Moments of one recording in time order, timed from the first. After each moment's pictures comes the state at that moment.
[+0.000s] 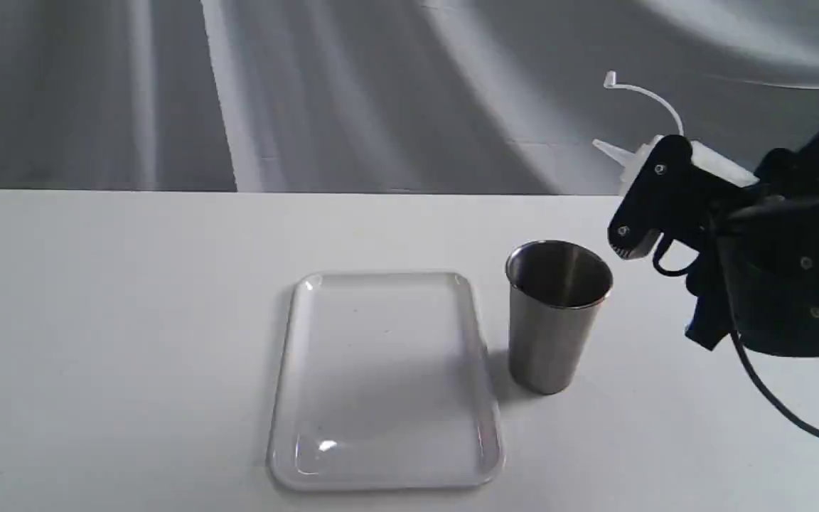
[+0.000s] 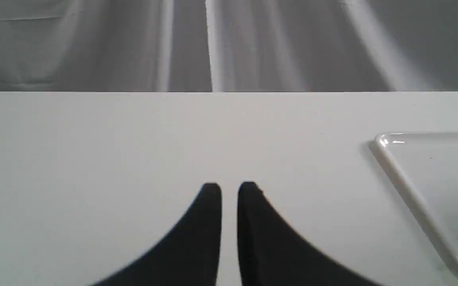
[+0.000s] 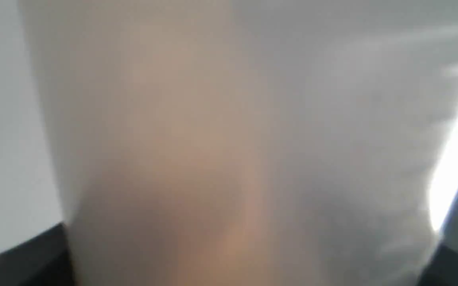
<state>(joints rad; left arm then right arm) 0.05 0.00 0.00 -0.03 0.27 0.04 0.31 1.66 -0.92 -1.50 0.82 0.70</state>
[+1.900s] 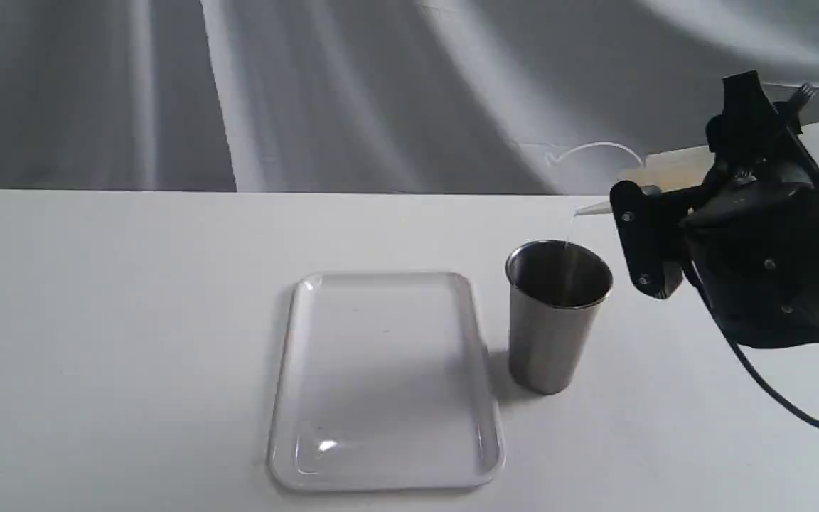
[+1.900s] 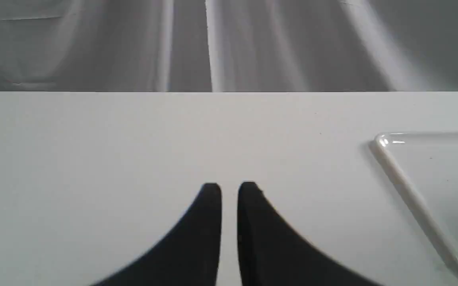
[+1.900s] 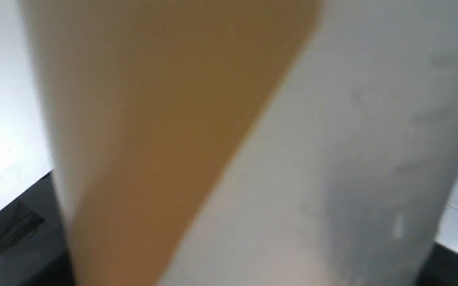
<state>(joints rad) 0.05 0.00 0.00 -0.03 0.27 0.04 0.30 1.71 -0.97 -1.71 0.93 0.12</state>
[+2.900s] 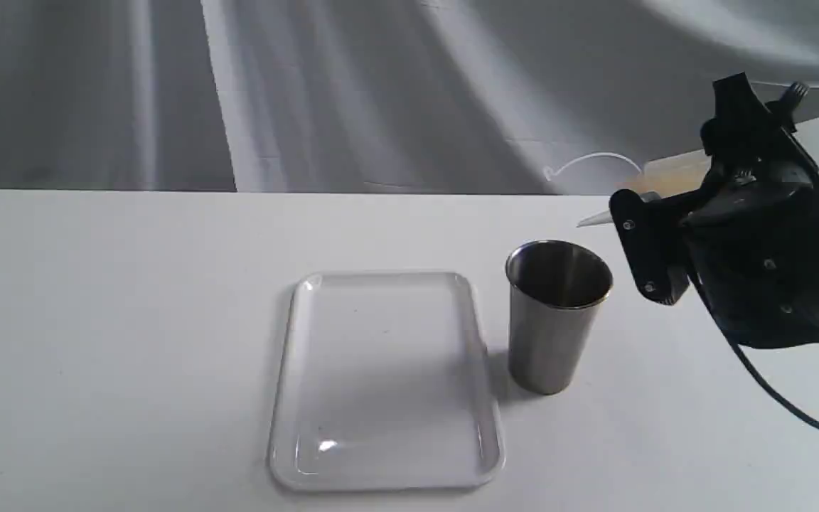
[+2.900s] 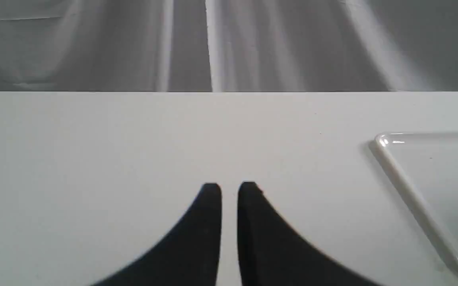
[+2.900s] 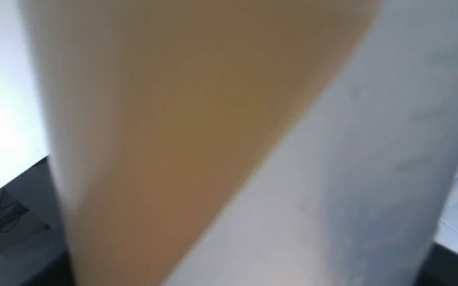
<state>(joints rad) 0.05 0.00 0.00 -0.03 0.27 0.04 0.30 1.71 -0.97 -1.71 0.93 0.05</state>
